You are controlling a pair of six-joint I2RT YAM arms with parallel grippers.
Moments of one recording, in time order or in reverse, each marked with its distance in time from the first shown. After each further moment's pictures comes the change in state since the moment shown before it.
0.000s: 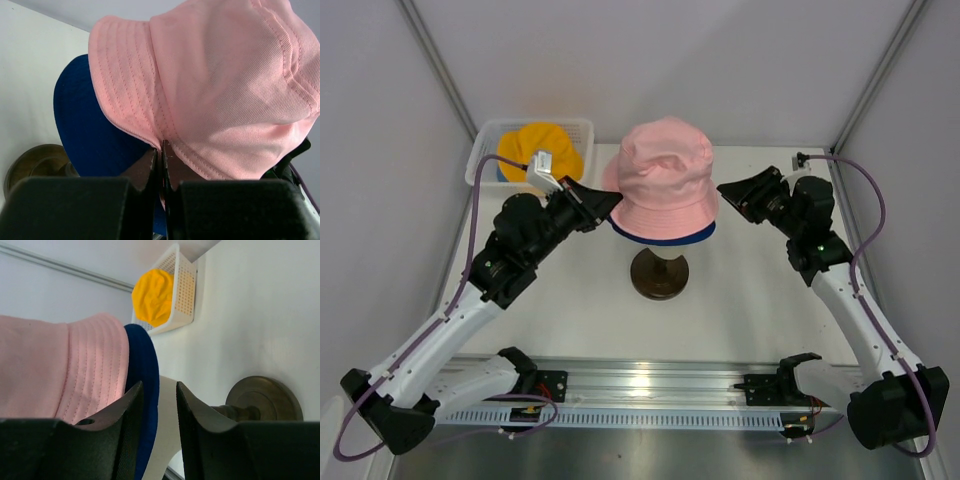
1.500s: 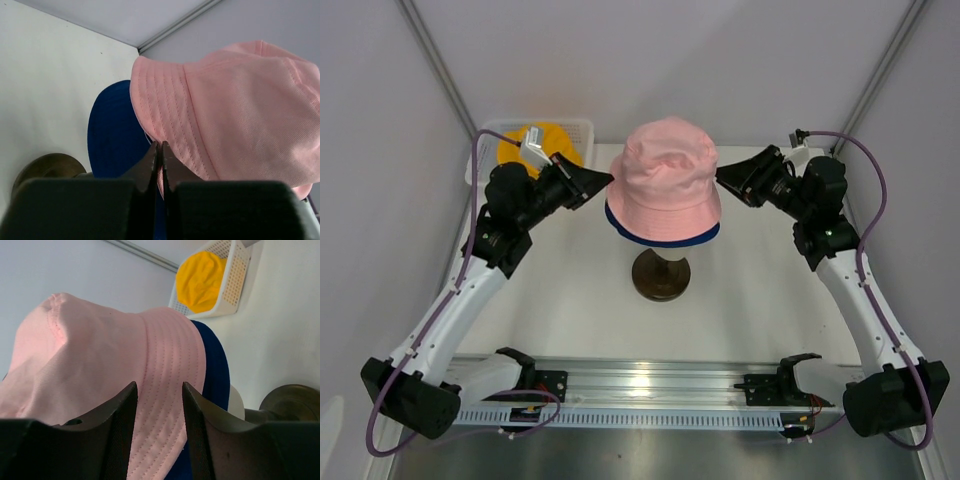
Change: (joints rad) left arm 0.248 0.132 0.082 0.027 0.321 -0.040; right arm -0.041 0.068 0.154 0.008 -0.225 0.005
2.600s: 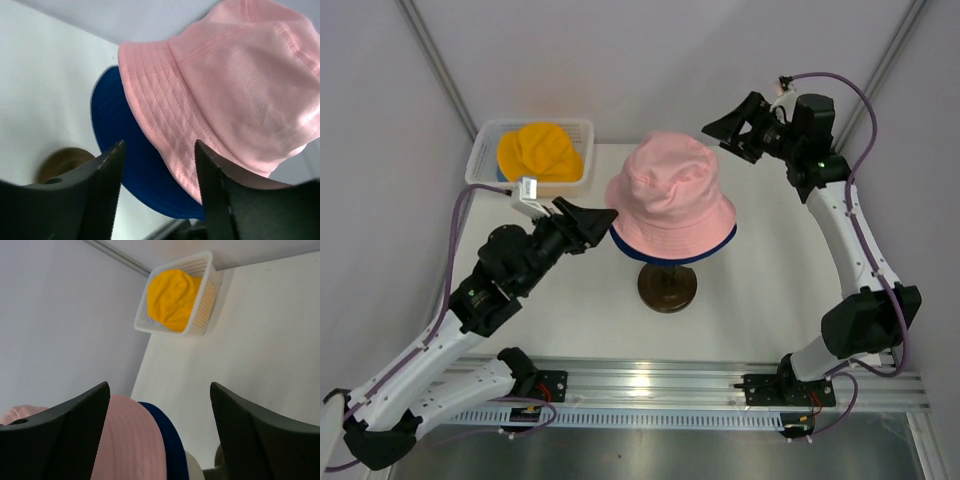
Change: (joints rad) left arm -0.386 -0.310 -0.194 -0.071 -0.510 0.063; right arm -0.021 0.438 0.551 -0.226 -0.057 -0.251
